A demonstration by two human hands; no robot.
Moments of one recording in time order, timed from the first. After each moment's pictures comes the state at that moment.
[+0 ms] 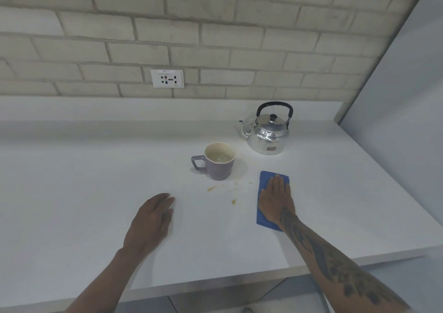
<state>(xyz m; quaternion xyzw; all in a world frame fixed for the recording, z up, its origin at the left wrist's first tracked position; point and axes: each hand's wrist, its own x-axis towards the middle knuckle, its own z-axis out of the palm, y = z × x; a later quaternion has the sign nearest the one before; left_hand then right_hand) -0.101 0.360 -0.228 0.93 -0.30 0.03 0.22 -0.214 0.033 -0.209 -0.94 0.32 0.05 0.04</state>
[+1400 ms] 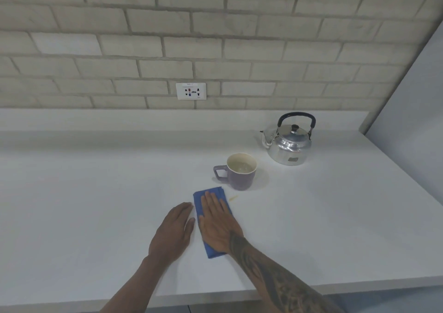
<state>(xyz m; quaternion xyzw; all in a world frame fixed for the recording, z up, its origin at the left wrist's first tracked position) -0.103 0.365 -0.229 0.92 -0.28 -0.01 0.26 -0.147 0.206 -0.222 -1.00 0.02 0.06 0.05</state>
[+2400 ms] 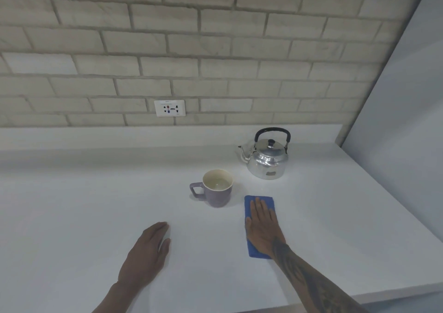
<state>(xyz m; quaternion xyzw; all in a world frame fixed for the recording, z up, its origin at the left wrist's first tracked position) -0.107 0.358 -0.225 0.93 -0.26 0.02 0.24 -0.200 0.040 -0.222 -0.98 0.21 0.04 0.07</state>
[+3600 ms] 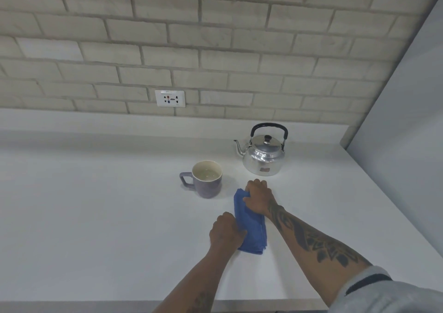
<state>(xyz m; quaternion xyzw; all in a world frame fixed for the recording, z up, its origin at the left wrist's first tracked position) -0.192 0.125 -0.177 0.93 -0.08 -0.23 0.27 -0.154 -0.030 -0.182 -0.97 0.16 0.03 0.18</state>
